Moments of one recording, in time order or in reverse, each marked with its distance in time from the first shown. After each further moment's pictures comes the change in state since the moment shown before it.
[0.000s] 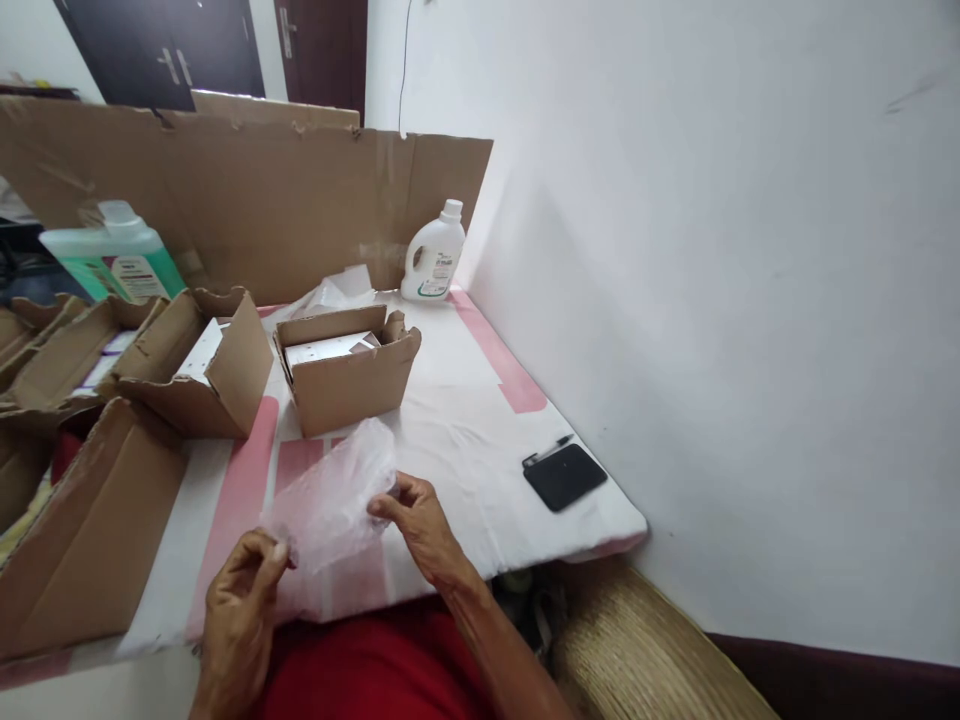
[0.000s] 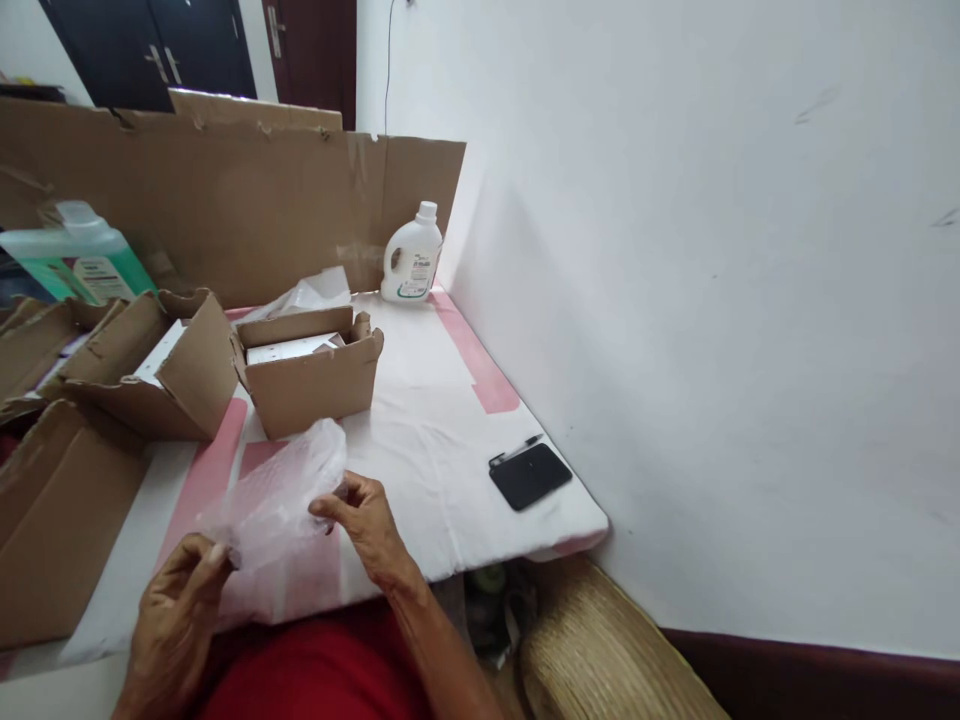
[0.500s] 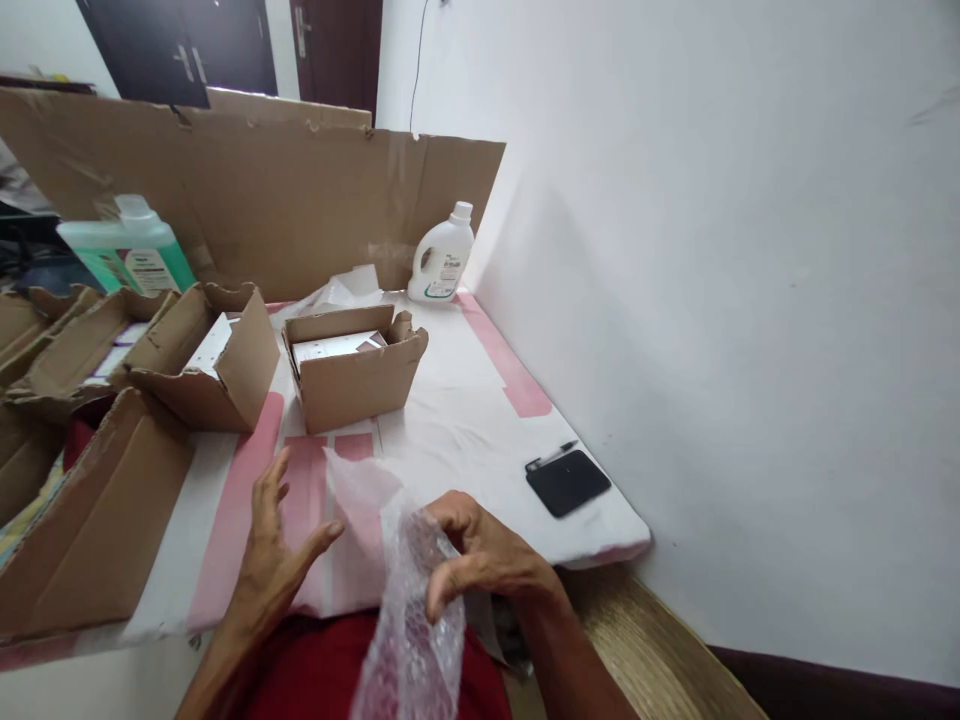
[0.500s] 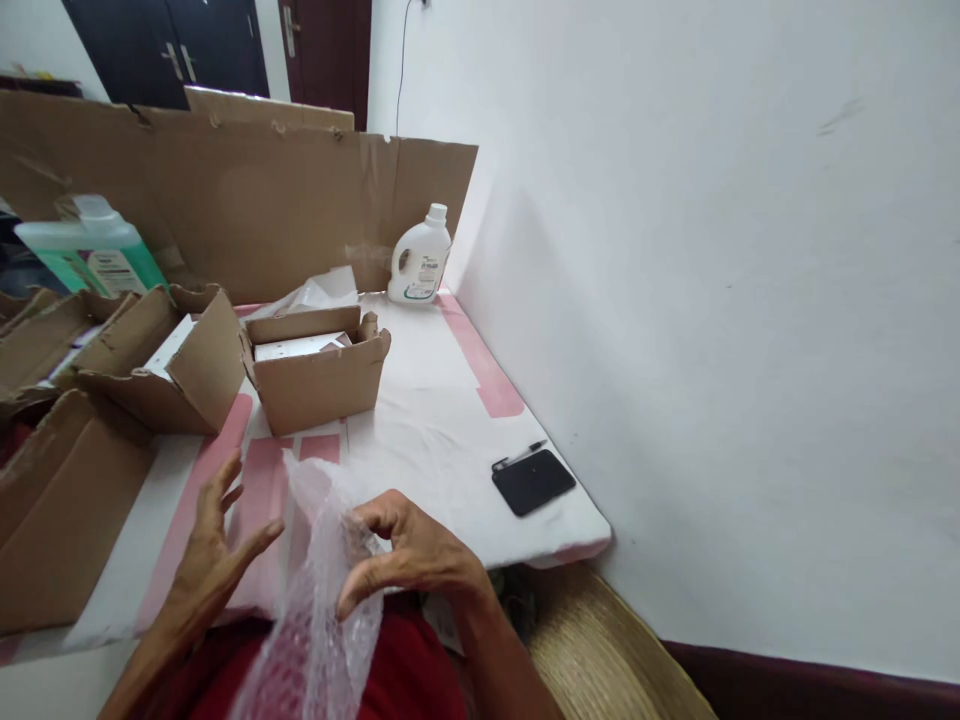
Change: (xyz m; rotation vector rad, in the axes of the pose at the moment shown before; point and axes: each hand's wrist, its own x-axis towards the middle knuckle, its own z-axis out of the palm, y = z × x) left_hand 0.032 0.009 0.020 0.490 -0.125 0.308; right_hand -0.030 -0.082 -0.025 -0.319 -0.581 0.112
